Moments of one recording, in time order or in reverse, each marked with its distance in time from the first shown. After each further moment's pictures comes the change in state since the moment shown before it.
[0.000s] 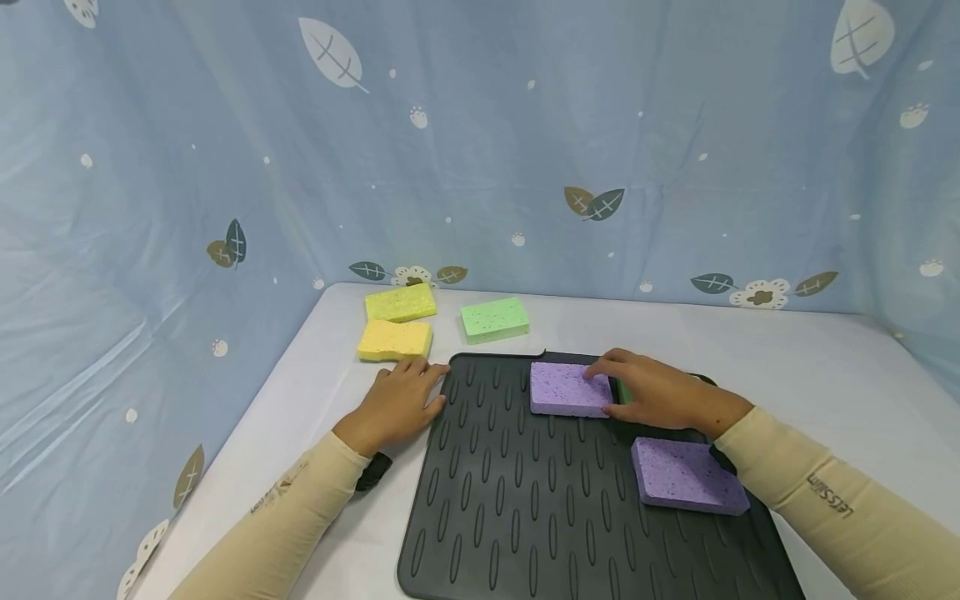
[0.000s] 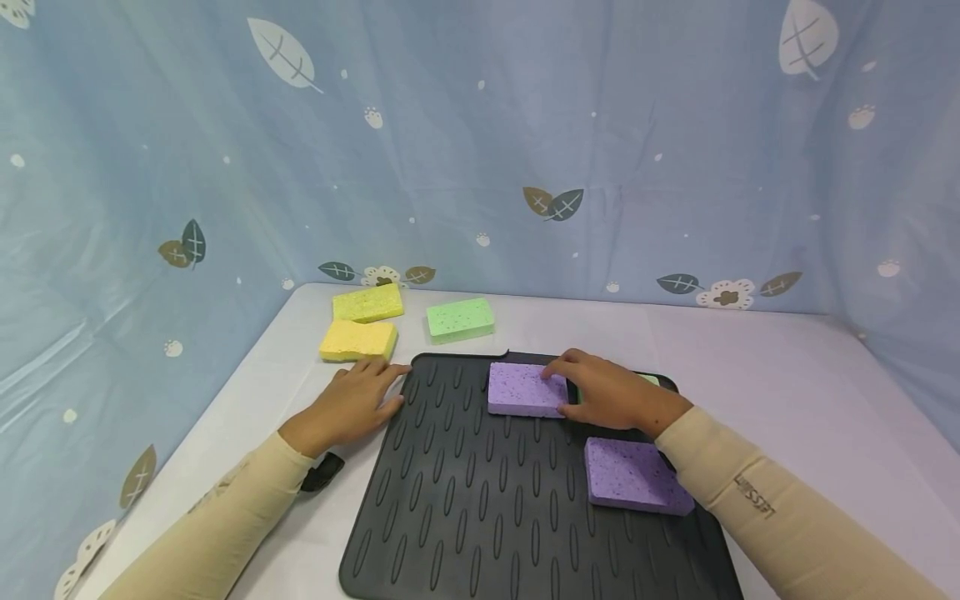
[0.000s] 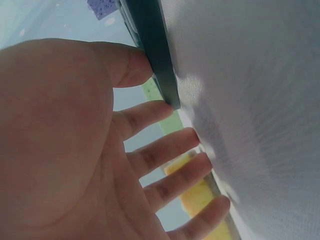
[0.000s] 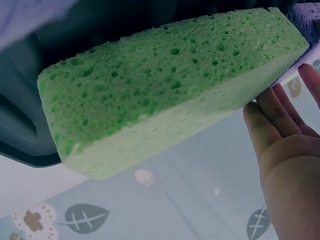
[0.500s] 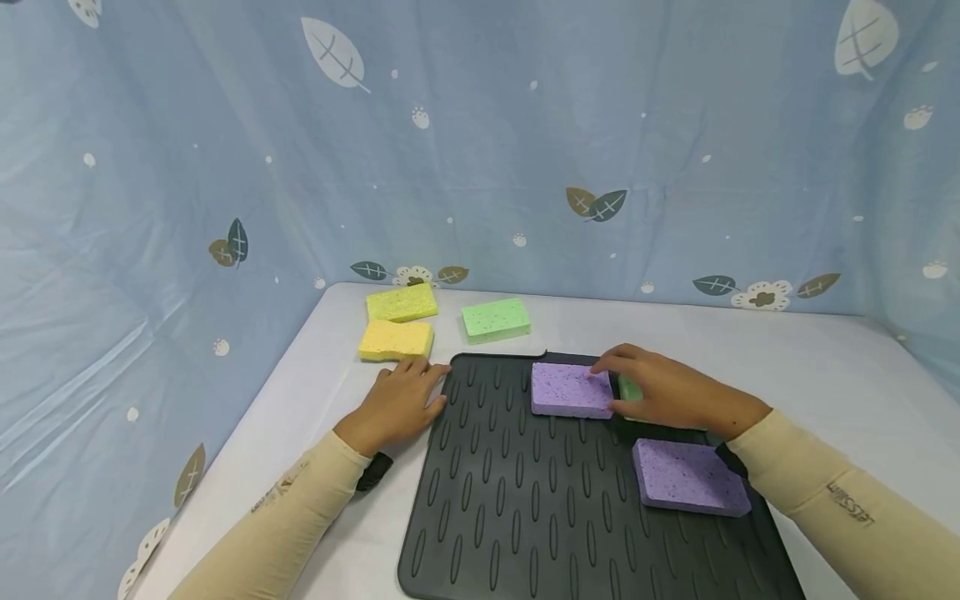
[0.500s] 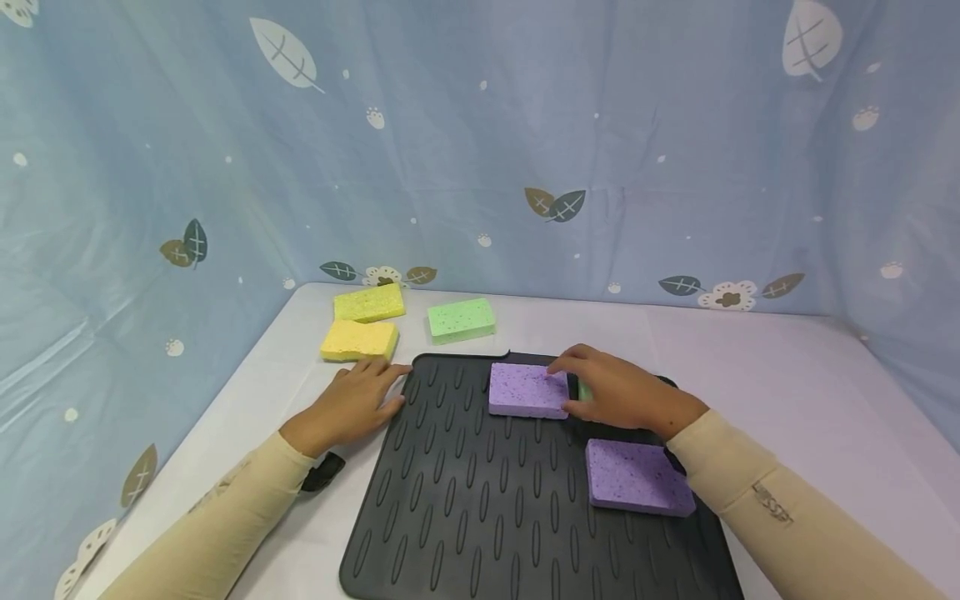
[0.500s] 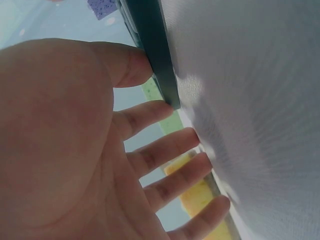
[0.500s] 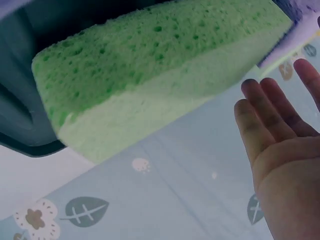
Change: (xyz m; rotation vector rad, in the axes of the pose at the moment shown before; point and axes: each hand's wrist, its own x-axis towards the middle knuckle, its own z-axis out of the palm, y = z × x) left_hand 0.000 0.000 -0.001 0.002 -0.004 -0.005; right_hand -0.007 -0.004 -0.010 0.003 0.044 0.014
